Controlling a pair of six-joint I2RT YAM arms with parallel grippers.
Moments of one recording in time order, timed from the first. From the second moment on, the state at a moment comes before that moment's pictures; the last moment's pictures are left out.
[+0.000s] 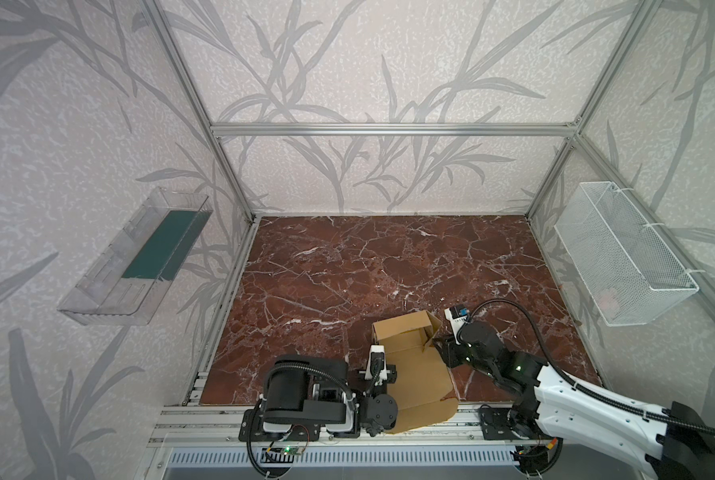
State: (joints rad) left arm -1.57 1.88 0.34 1.36 -1.55 -0.16; right arm 0.85 0.84 0.32 -0.16 0.10 0.54
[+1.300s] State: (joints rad) left arm -1.57 1.85 0.32 1.35 -1.50 -0.20; right arm 0.90 0.95 0.17 0.35 0.21 0.36
